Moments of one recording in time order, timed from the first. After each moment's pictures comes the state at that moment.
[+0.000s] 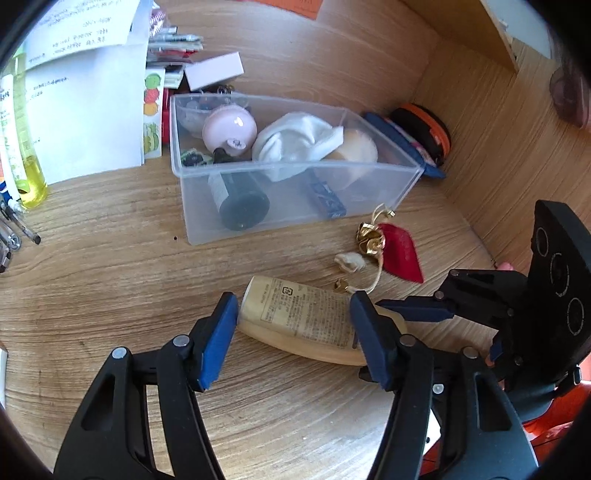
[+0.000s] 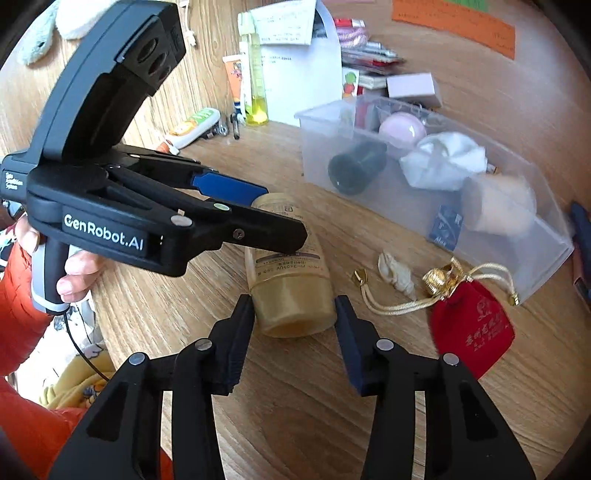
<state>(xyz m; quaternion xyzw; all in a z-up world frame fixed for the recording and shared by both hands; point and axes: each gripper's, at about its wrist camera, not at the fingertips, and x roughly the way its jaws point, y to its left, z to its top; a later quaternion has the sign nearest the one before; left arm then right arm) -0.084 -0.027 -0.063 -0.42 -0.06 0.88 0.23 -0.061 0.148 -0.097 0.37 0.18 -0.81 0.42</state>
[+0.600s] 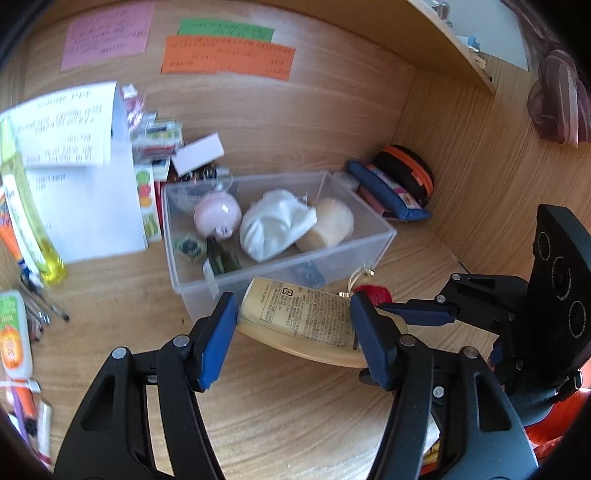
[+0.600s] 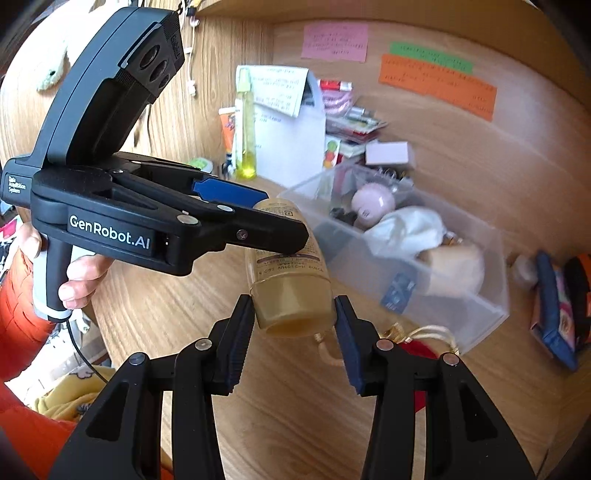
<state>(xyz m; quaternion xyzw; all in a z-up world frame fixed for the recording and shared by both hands) -0.091 -0.011 0.005 -0.35 -0.03 0.91 0.23 -0.065 0.154 -0.040 0.30 0.18 -0.84 0.41</state>
